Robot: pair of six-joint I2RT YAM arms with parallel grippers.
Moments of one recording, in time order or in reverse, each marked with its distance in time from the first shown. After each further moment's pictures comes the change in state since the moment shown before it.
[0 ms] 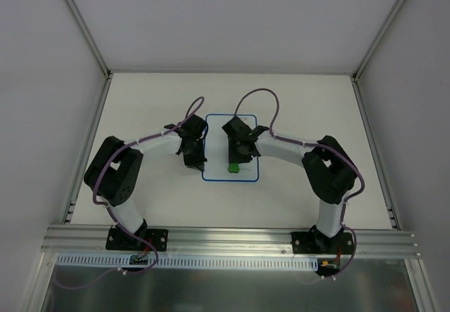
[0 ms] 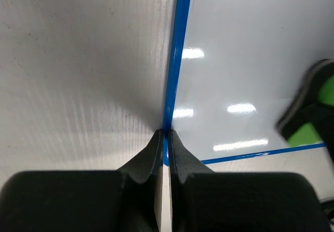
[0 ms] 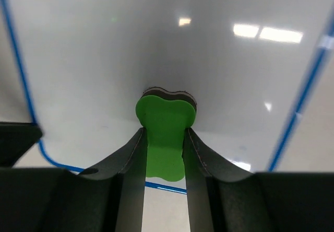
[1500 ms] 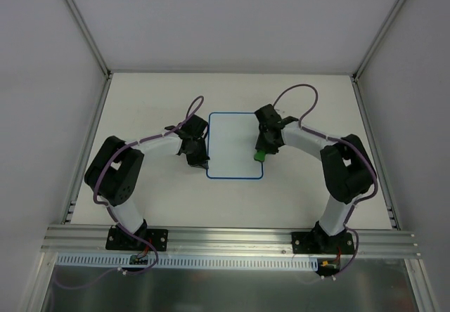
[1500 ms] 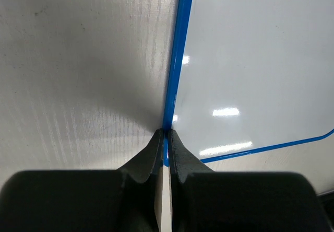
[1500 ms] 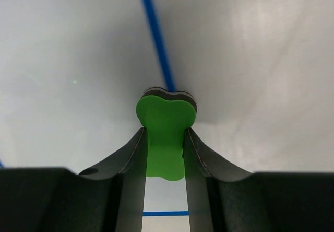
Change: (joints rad) left arm -0.005 0.003 -0.020 0.093 0.034 -0.050; right arm -0.261 -0.111 -0.134 0.003 0.035 0.117
